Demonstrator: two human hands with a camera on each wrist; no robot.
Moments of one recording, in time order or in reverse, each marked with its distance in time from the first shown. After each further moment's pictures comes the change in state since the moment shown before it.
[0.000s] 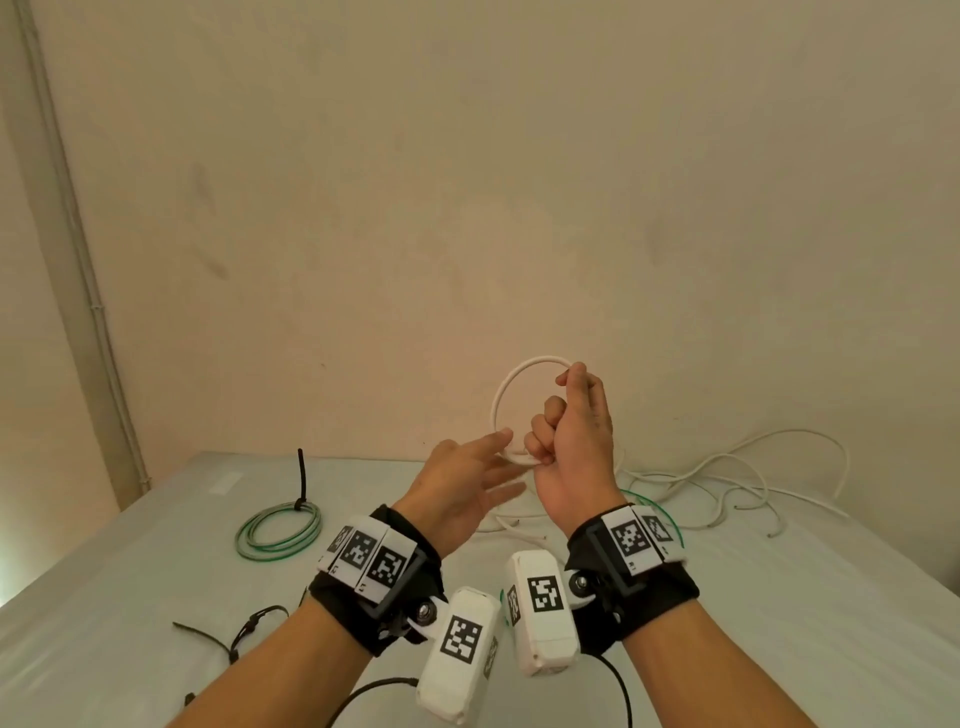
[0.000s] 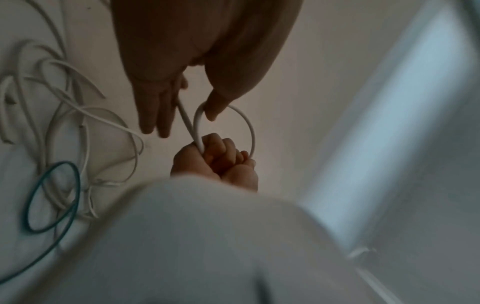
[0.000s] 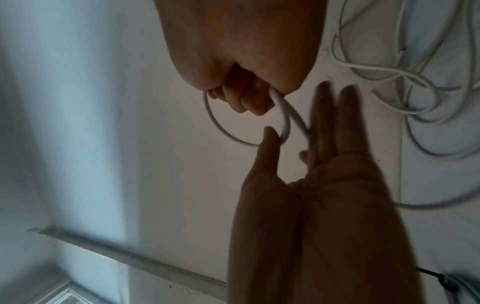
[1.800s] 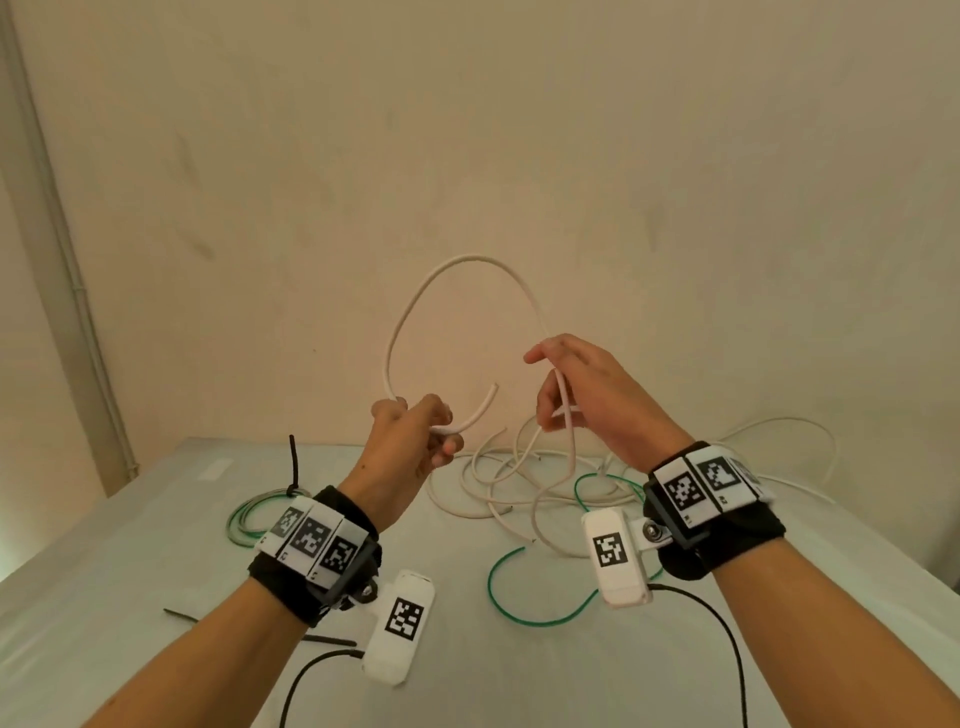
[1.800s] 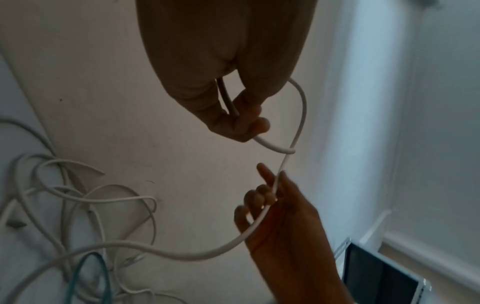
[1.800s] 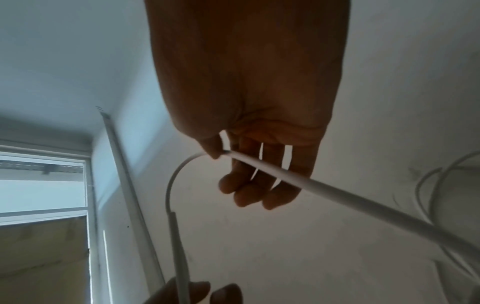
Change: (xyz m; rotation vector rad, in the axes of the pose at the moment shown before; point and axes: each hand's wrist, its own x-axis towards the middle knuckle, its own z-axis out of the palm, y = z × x) left_hand 0.002 0.023 -0.037 0.190 0.114 0.309; right_hand 0.026 -0.059 -0.018 -0.918 -0.458 -0.023
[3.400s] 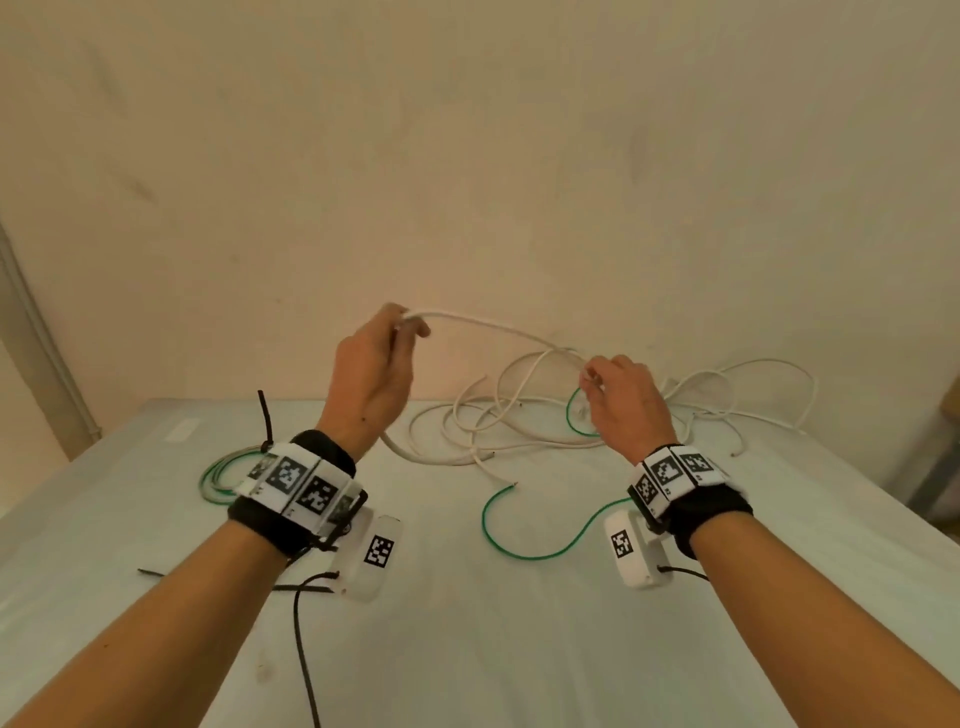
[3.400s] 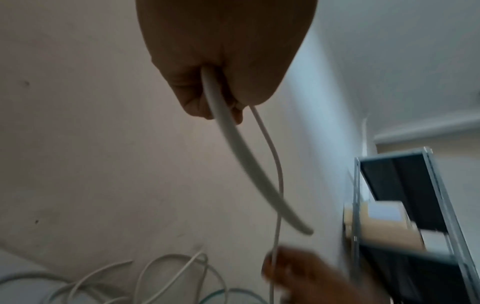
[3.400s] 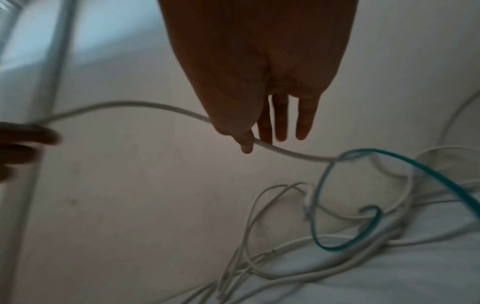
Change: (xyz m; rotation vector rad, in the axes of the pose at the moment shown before) left_hand 0.026 -0.008 -0.011 0.853 0.068 0.695; right_hand -0.002 0.145 -0.036 -0.849 0.348 -0.070
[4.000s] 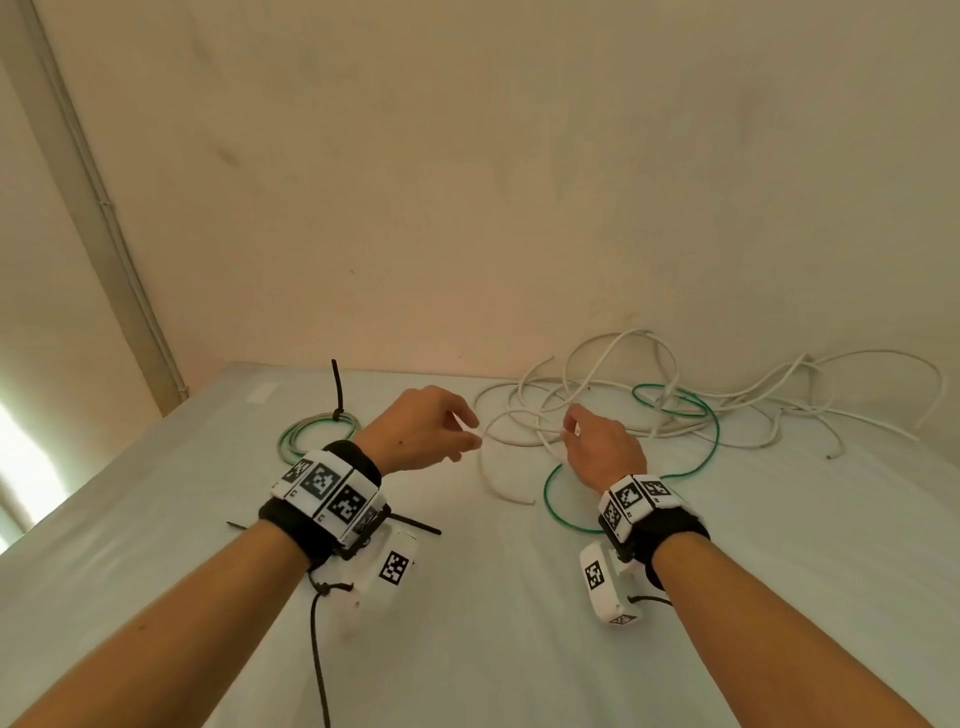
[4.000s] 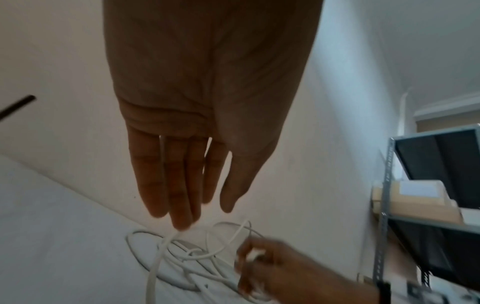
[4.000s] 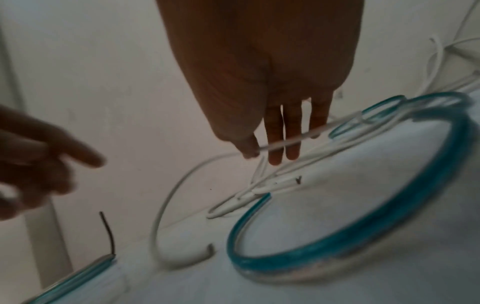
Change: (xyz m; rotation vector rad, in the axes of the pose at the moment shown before) left_hand -0.039 -0.061 -0.025 0.195 -0.723 -0.333; right_hand -0.029 -0.062 0.109 -0.058 -0.375 0.157
